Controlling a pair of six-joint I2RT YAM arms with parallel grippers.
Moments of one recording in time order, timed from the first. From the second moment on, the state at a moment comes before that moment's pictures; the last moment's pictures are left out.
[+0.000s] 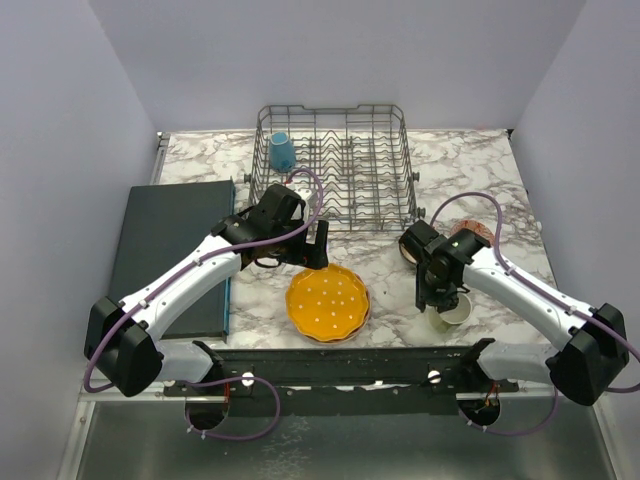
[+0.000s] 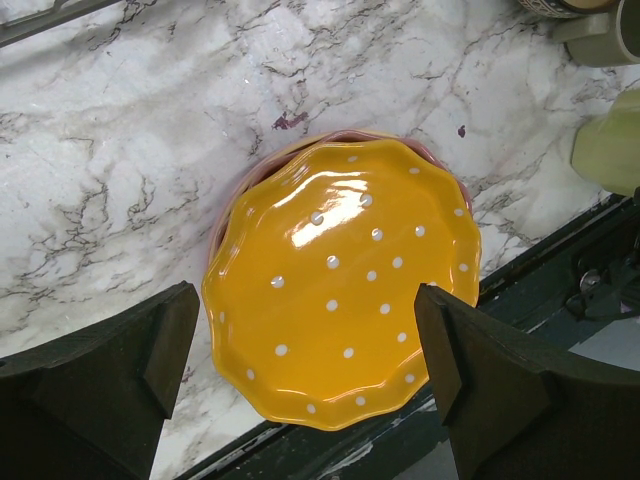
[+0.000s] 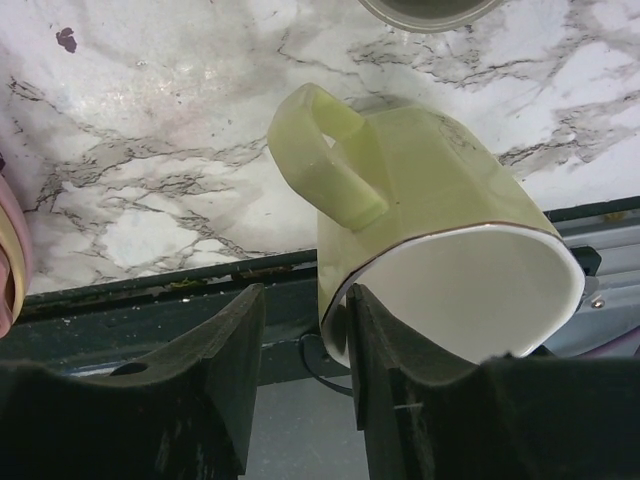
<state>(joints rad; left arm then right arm) -0.66 1.30 1.10 -0.67 0.17 -0.38 0.66 1.22 0.95 -1.23 0.20 0.76</state>
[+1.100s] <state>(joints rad) -0.66 1.30 1.10 -0.67 0.14 -0.37 0.66 1.16 1.00 -1.21 0.19 0.76</state>
